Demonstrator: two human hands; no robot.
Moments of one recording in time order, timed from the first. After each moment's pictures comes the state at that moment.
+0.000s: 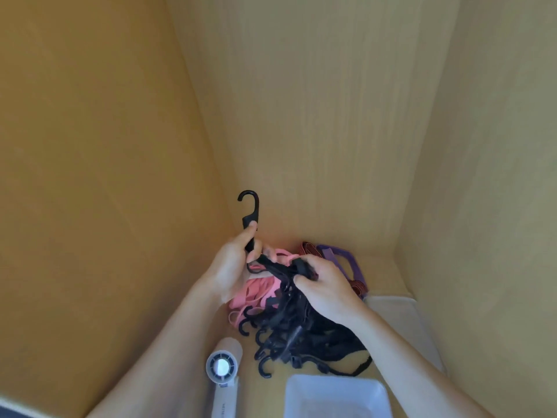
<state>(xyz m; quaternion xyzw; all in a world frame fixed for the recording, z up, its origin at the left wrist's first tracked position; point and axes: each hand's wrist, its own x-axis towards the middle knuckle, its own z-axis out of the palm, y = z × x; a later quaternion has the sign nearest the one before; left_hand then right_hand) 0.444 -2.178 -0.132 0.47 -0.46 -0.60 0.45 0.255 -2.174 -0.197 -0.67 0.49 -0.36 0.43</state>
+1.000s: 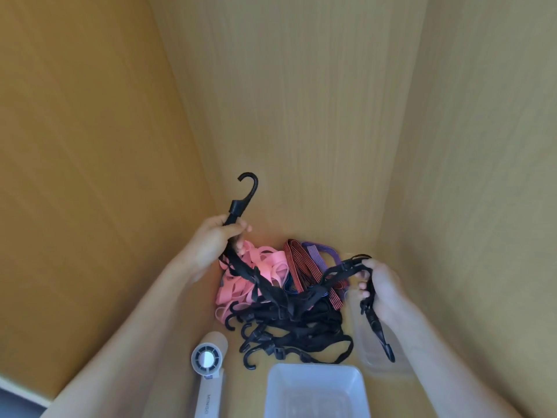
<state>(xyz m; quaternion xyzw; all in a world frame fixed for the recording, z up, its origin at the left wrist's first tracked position) 0.452 -2.183 -0.111 0.56 -0.56 -0.45 0.41 0.152 -2.177 -0.214 -0.16 0.60 -0.52 0.59</state>
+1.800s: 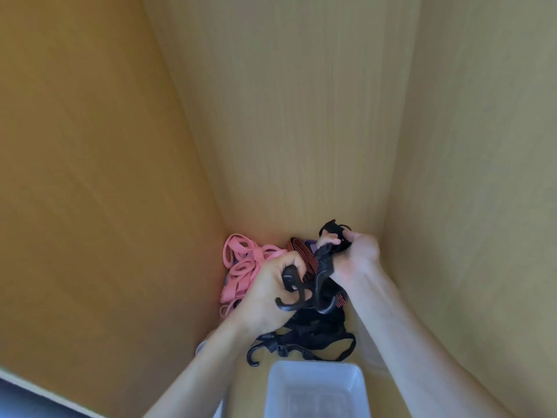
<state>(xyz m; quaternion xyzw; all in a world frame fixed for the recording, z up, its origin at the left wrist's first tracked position) 0.361 -2.117 -0.150 0.46 -0.71 -0.38 0.37 0.206 -2.179 -0.134 0.15 0.19 -0.59 0.77</state>
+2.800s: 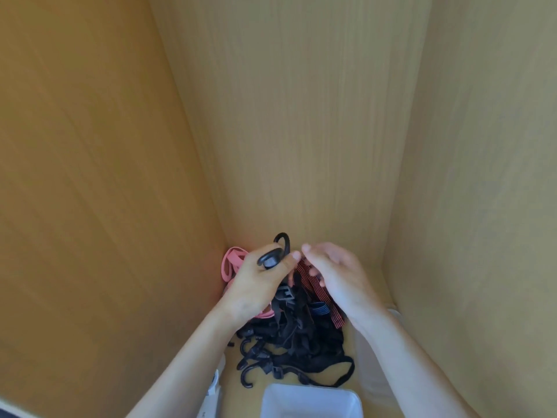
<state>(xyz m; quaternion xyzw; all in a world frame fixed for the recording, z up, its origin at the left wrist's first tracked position) 0.371 -2.136 -0.113 0.48 -0.64 -0.41 0.43 0.204 -2.149 -0.132 -0.56 0.48 -0.46 0.49</state>
